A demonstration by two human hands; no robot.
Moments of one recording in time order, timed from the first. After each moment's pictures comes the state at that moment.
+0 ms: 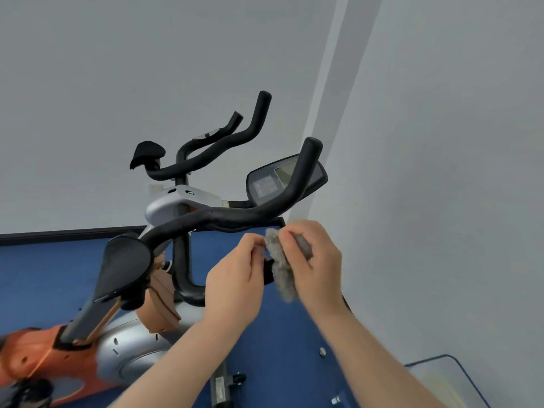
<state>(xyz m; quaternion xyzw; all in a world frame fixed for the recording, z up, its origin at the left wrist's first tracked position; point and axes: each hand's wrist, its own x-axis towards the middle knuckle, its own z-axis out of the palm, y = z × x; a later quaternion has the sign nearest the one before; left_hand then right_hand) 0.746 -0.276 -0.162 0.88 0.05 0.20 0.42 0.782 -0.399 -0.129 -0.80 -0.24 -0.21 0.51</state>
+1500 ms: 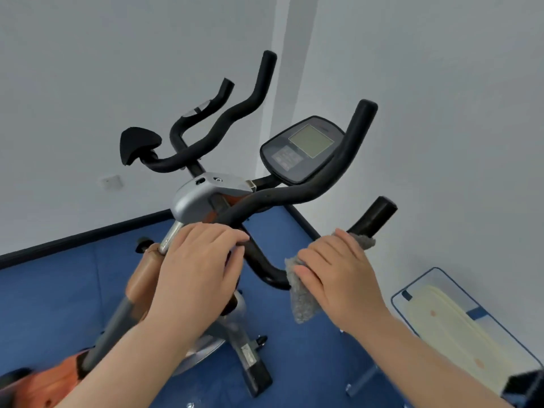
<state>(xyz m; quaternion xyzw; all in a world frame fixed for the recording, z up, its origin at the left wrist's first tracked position) 0.734 -0.075 -0.154 0.92 -0.18 0.23 0.25 0.723 -0.305 -0.175 -0.95 -0.18 -0.27 0.00</state>
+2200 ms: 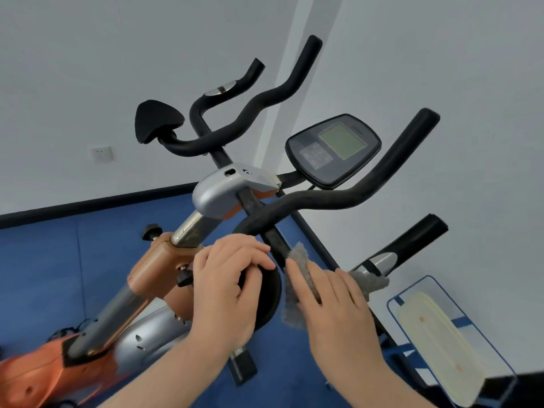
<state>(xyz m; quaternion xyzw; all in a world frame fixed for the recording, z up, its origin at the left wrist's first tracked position) 0.746 -0.065 -0.206 0.80 -0.13 0.25 0.53 0.702 -0.231 -0.184 -0.99 -0.10 -0.12 -0.07</state>
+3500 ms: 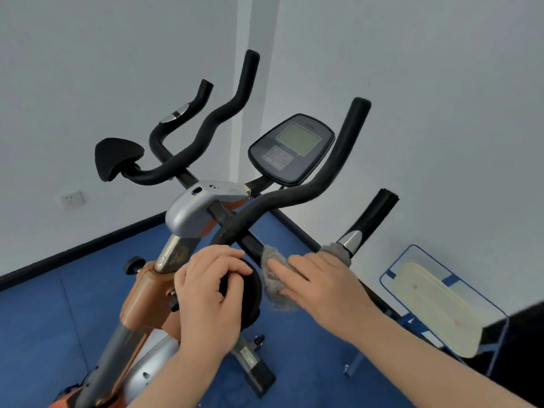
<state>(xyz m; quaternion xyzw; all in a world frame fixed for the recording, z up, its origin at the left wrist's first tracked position) 0.745 -0.064 -0.202 0.82 -0.13 0.20 0.51 0.719 -0.262 -0.192 -0.94 -0.23 -0.23 -0.09</state>
